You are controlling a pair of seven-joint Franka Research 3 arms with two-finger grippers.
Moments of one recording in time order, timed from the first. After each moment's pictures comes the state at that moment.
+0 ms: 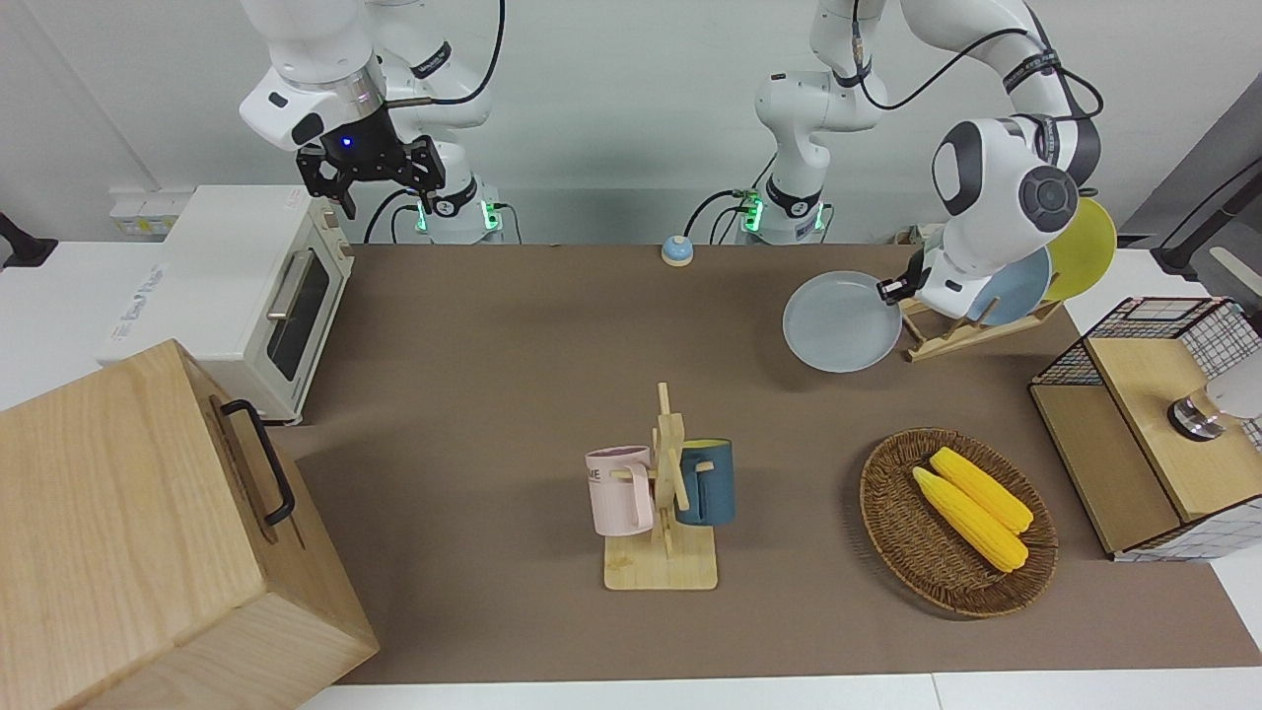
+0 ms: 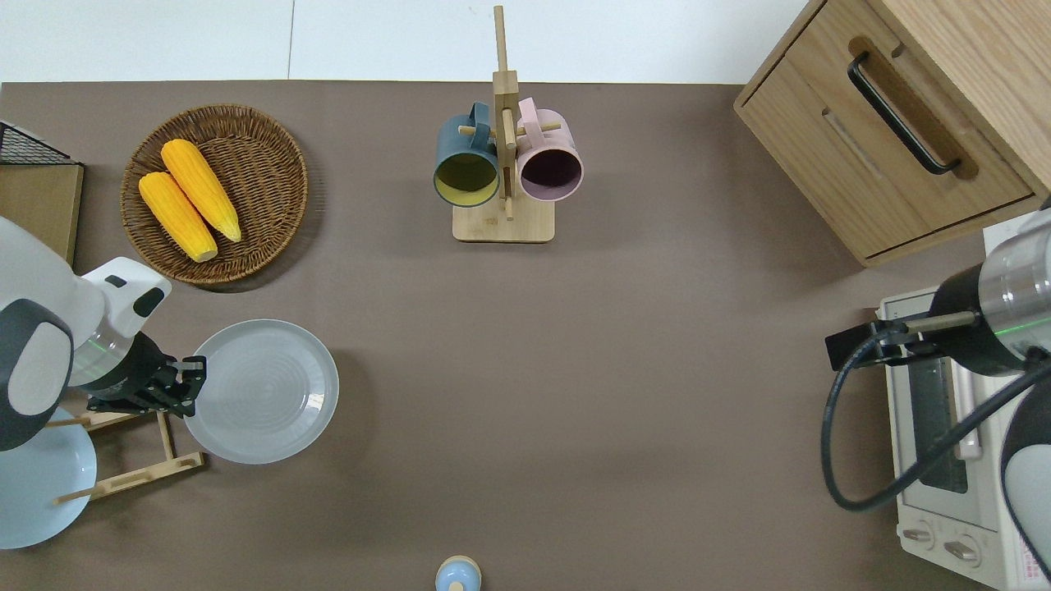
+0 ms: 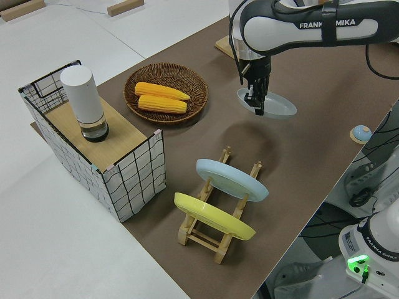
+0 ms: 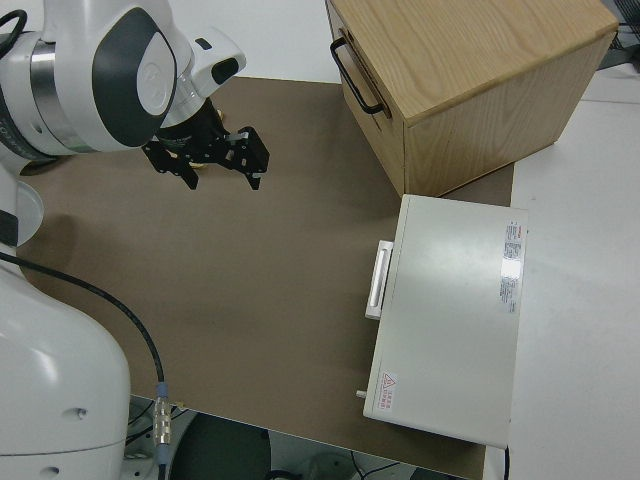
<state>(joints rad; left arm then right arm) -0.10 0.03 0.14 -1.95 -0.01 1.61 -0.21 -0.09 -0.02 0.23 -1.50 0.00 1.36 0.06</state>
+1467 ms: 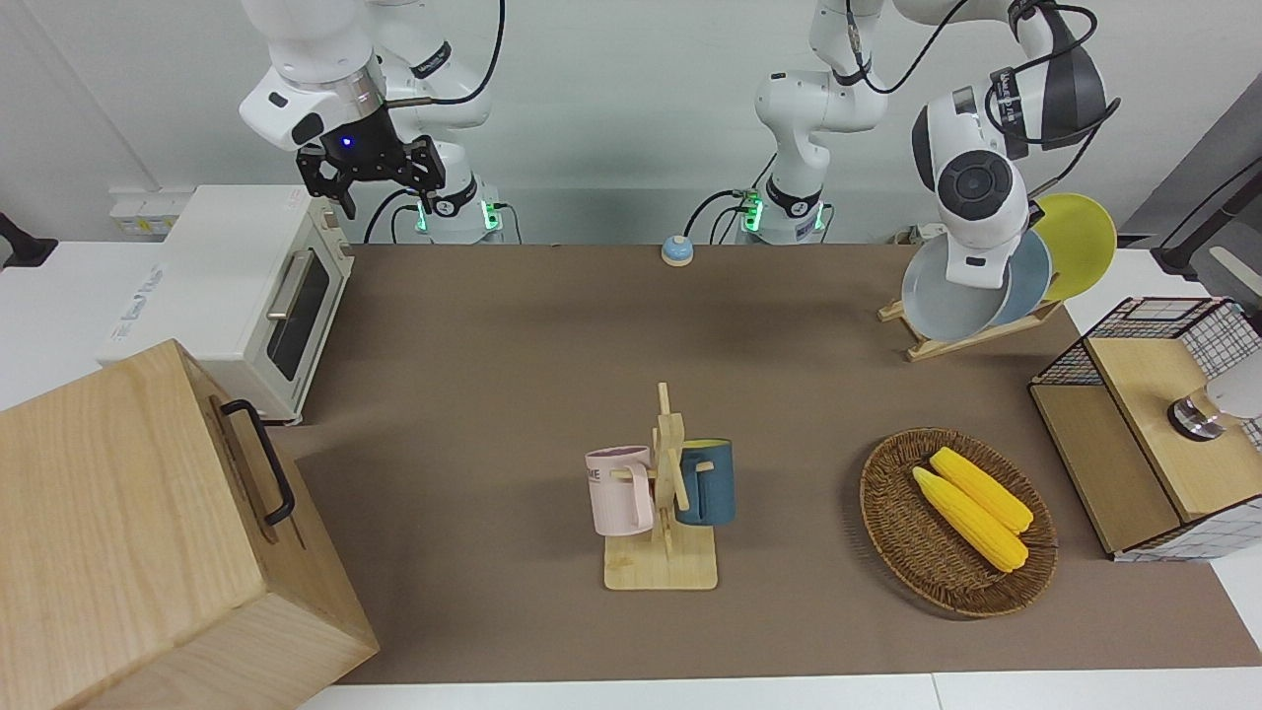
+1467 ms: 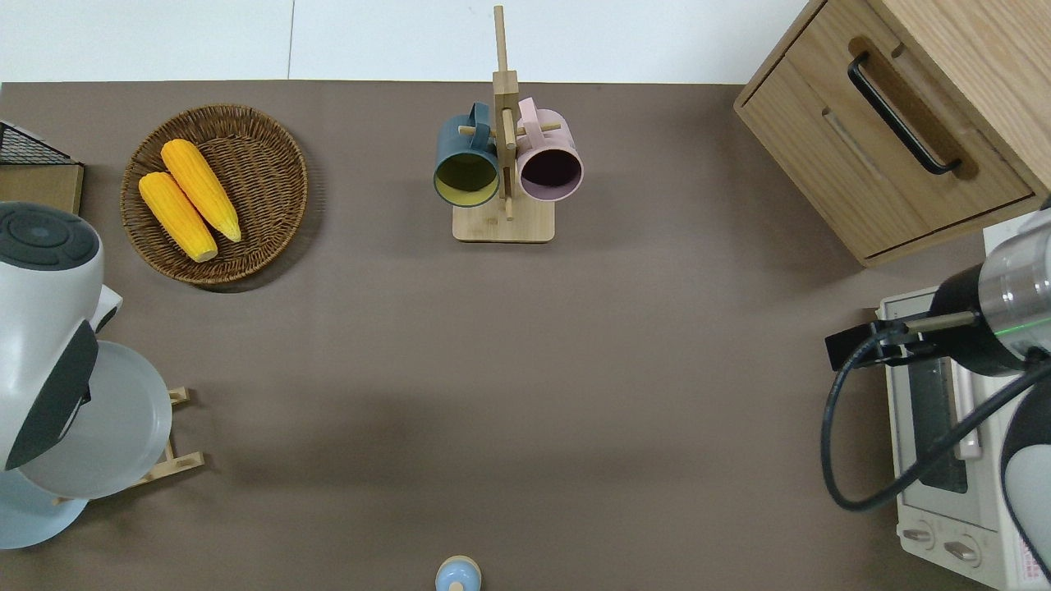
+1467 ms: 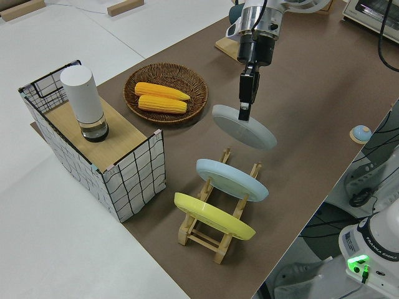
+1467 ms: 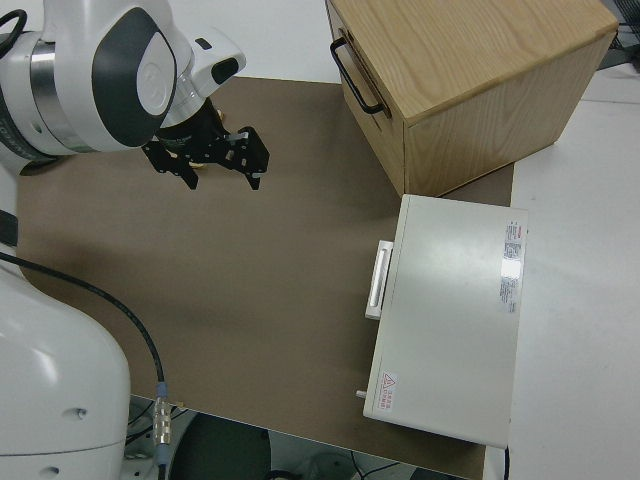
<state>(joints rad) -0.13 0.01 0.07 -1.91 0.66 1.39 -0.41 -0.09 -0.02 0.23 -1.50 0.00 1.36 0.06</state>
